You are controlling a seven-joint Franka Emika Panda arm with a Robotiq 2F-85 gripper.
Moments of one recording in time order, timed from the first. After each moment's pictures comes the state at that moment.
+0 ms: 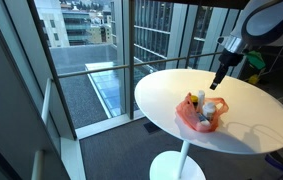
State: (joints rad) arm -0.04 0.17 0.00 -2.24 0.12 2.55 -0.56
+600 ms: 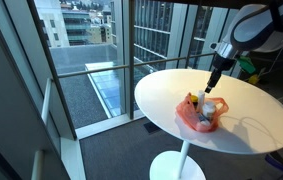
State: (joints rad) arm -0.08 0.27 0.04 -2.17 0.15 2.56 -0.64
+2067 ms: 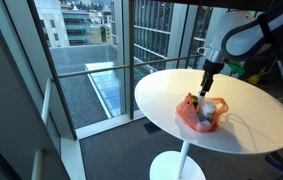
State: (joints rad) arm -0.05 0.36 0.05 -2.07 -0.11 2.54 -0.53
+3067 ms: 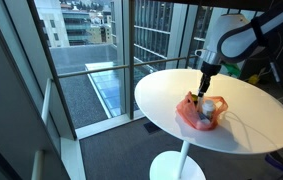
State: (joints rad) arm -0.05 0.41 0.05 -2.03 -0.11 2.51 -0.53
